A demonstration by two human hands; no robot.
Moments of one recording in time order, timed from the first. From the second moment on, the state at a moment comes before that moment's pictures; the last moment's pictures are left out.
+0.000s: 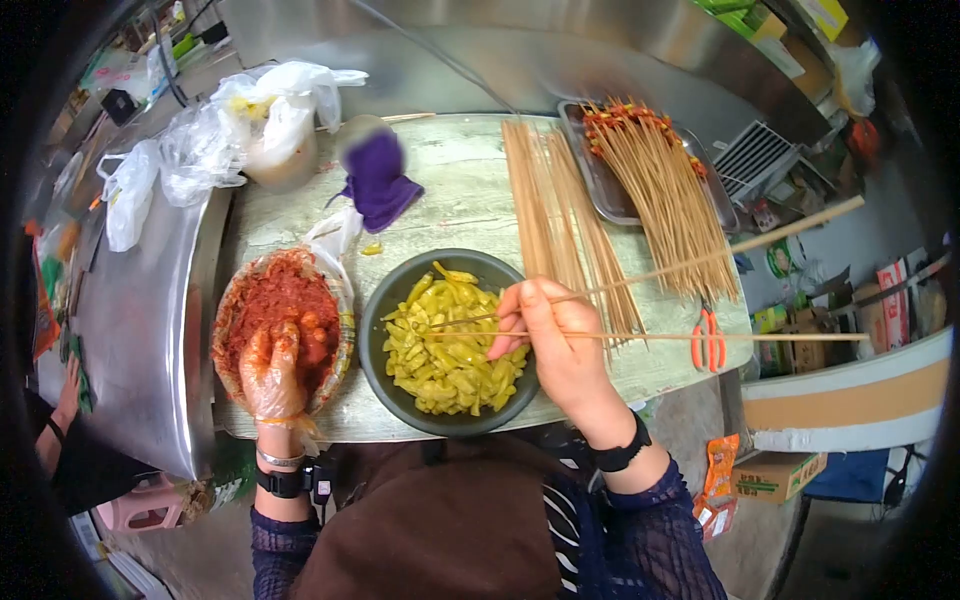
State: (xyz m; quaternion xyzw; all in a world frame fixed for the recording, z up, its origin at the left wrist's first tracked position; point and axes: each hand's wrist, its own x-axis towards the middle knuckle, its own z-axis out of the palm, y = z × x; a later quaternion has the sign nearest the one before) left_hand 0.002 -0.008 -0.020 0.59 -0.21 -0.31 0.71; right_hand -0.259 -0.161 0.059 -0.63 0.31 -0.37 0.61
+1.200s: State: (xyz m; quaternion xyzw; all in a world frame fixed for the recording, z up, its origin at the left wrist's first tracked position) left_hand -0.021 -0.003 0.021 0.54 -0.23 -0.43 0.69; right_hand -0.172 -0.160 0.065 -0.50 0.21 -0.33 0.77
